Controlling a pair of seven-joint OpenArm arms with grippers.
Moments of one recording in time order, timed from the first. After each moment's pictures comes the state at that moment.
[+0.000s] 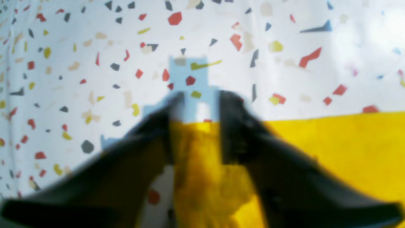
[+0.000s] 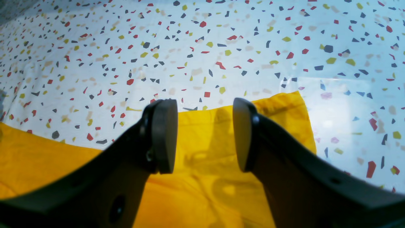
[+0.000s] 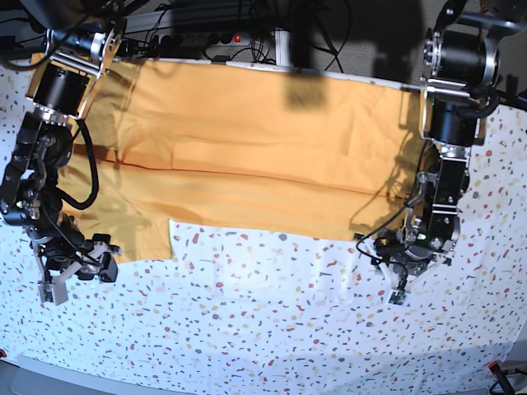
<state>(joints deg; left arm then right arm) -25.6 -8.5 6.8 59.9 -1.1 -11.3 37.4 17.5 16.6 22.7 83.7 22.0 31.8 -49.6</state>
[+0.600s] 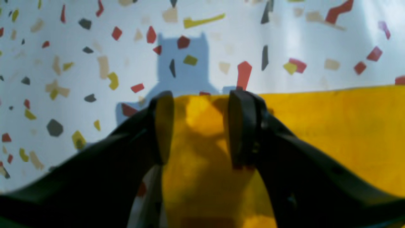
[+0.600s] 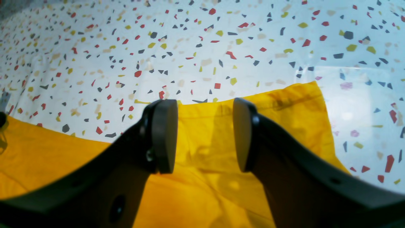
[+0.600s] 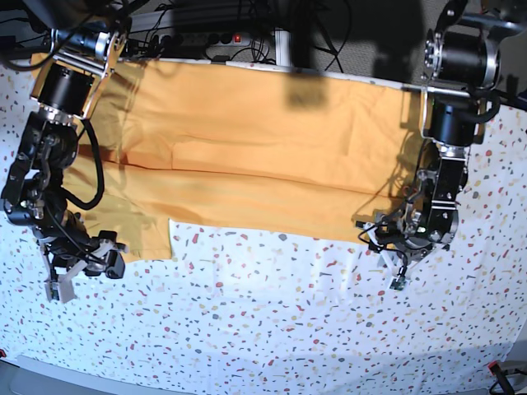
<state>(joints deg) -25.9 -8.7 6.8 53.1 -1.3 -11.3 35.3 17.4 15.4 22.8 83.6 23.0 31.8 -51.5</state>
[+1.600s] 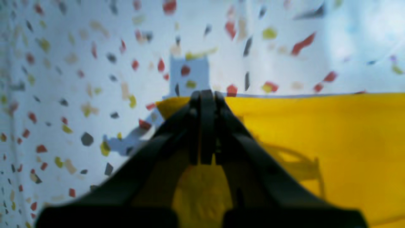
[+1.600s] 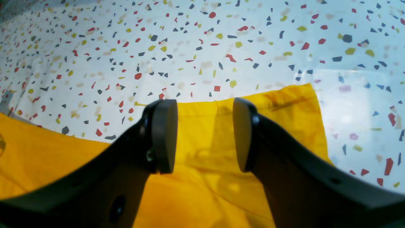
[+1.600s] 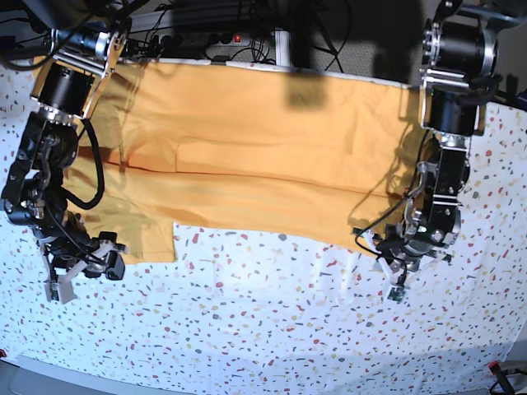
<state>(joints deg) -22.4 -8.6 6.8 66.2 -1.2 -11.3 38.3 17.4 15.4 22.8 83.6 22.8 31.8 -50.4</state>
